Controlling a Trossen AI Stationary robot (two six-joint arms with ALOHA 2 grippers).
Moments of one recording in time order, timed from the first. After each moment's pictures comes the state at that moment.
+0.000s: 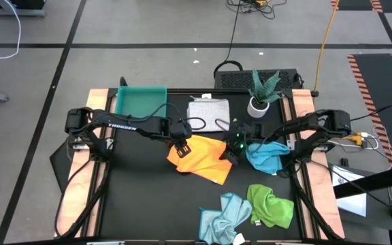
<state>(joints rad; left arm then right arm) 0.08 1.68 1.16 -0.64 -0.18 -0.45 -0.15 1.52 0.60 0.13 -0.48 0.49</state>
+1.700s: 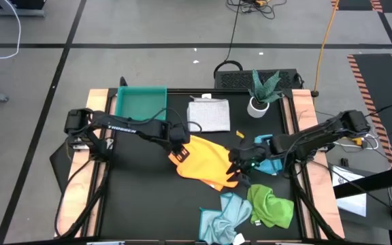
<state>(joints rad) 0.02 1.68 1.16 -0.75 -0.04 -0.75 0.19 1.28 0.67 -0.09 -0.26 0.56</state>
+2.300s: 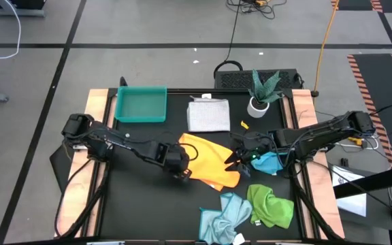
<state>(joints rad) -0.22 1.69 1.16 -0.65 0.01 -1.13 0.11 1.20 0.67 -0.11 -0.23 0.53</state>
